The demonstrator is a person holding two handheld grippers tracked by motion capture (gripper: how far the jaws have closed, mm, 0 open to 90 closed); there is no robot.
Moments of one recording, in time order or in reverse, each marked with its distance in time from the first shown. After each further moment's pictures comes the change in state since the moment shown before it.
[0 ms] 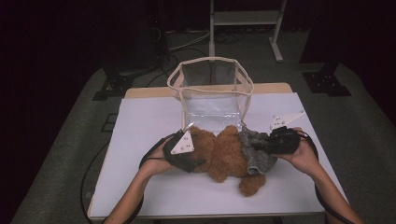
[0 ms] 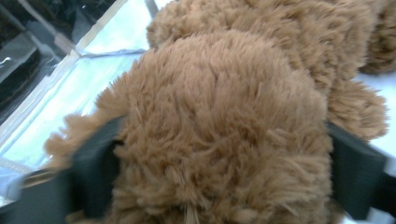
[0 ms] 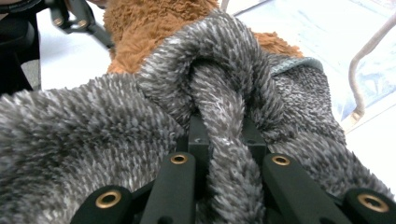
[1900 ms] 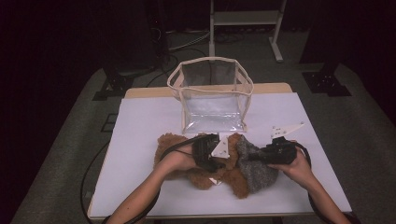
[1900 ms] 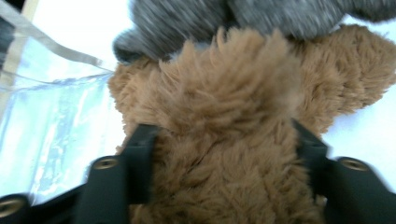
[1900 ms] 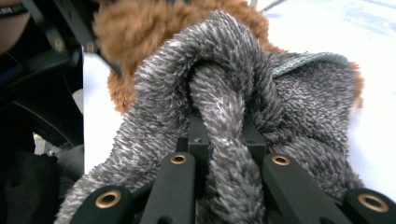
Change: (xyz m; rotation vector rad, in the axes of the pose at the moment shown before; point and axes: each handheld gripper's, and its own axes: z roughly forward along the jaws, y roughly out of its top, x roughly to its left) left arm -0.034 0.085 0.034 0.241 -0.150 0.240; right arm 0.005 -0.033 0.020 -0.081 0.145 0.114
